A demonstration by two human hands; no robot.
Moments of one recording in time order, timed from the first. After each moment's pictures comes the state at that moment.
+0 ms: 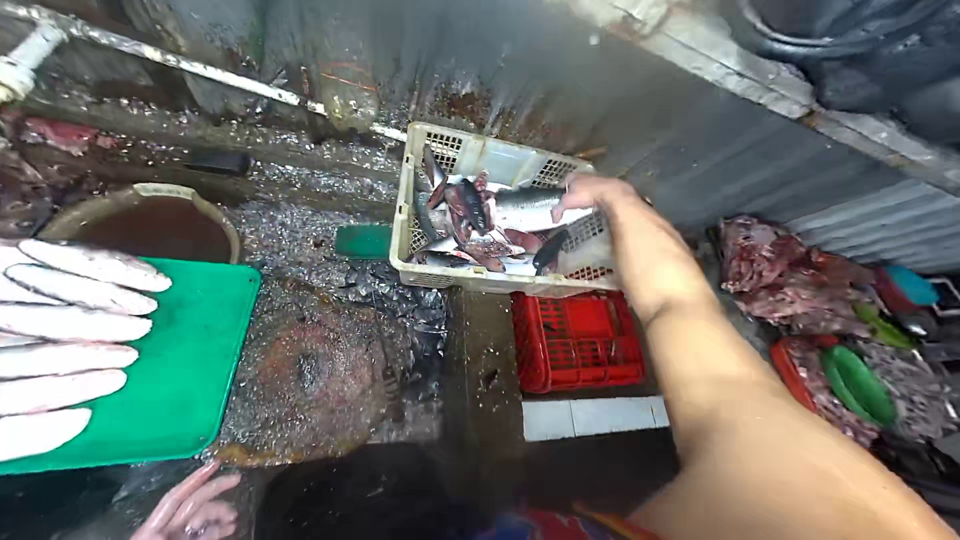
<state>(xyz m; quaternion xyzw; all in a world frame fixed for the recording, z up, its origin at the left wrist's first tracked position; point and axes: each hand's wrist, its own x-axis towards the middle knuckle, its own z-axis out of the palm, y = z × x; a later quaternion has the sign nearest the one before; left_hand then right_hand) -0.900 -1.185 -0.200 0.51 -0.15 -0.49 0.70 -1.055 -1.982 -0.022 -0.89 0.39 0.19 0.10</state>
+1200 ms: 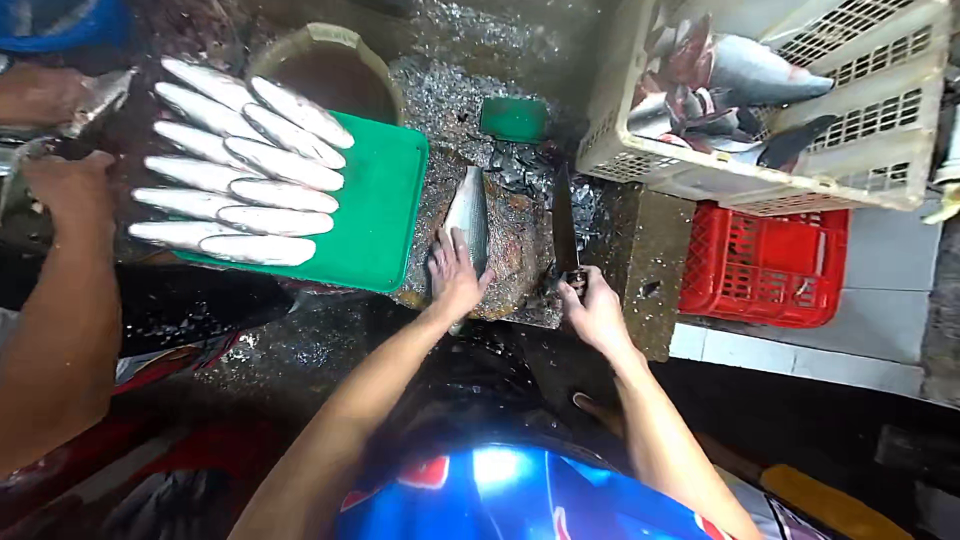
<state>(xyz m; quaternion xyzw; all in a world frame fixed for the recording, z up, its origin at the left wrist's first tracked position) -0.877 -1.337 -0.286 0.89 -0.33 -0.24 0.22 -1.069 -1.481 -0.177 -0.82 0.48 0.08 0.31</state>
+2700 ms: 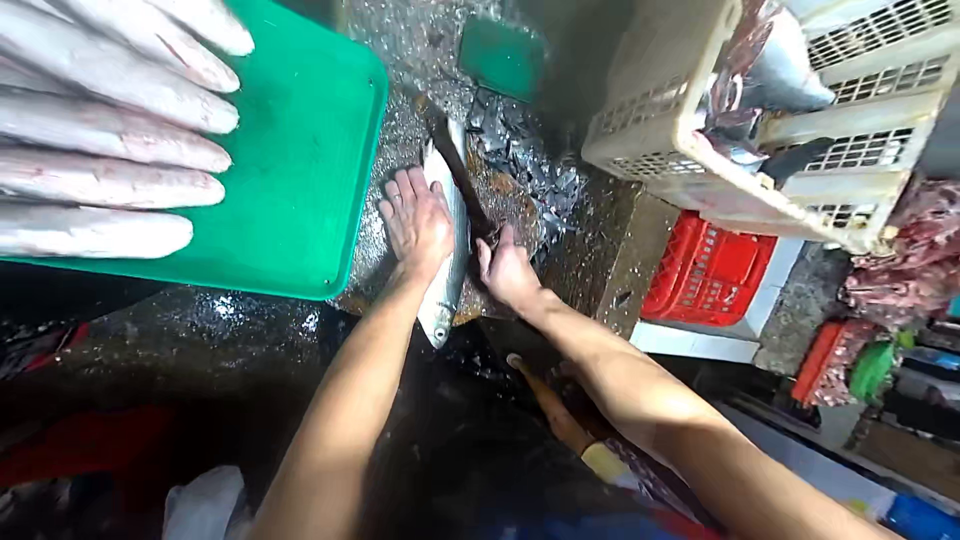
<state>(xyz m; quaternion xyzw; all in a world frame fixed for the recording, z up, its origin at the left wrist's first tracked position) -0.808 -1.424 -0.323 0.93 -0.22 -0.19 0.21 -0.952 -1.496 -0.260 -0.86 0.41 0.24 0.17</state>
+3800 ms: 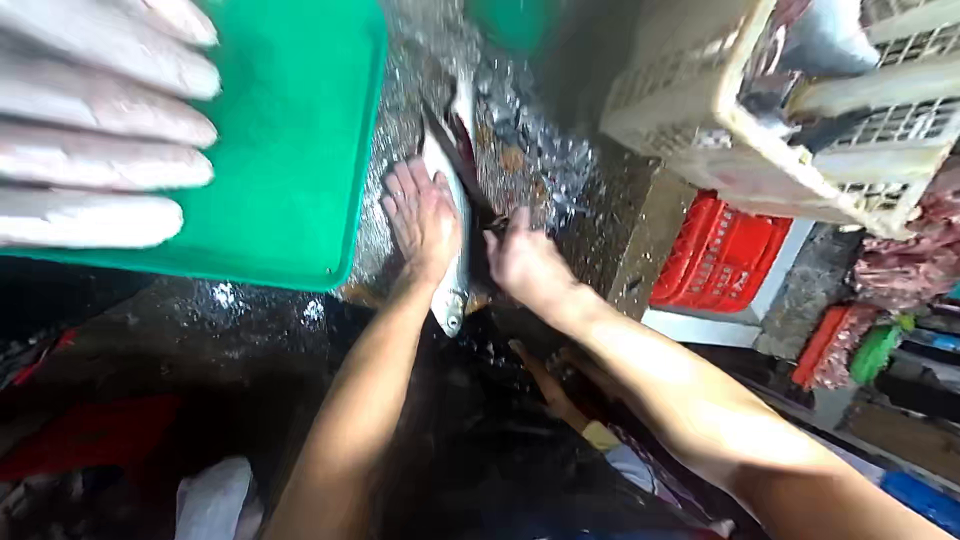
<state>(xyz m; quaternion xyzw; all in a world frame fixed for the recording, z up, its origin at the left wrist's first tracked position) -0.825 -1.408 -0.320 0.93 -0.19 -0.21 0.23 -0.912 -1.477 -0.204 -0.85 0.41 0.32 0.13</state>
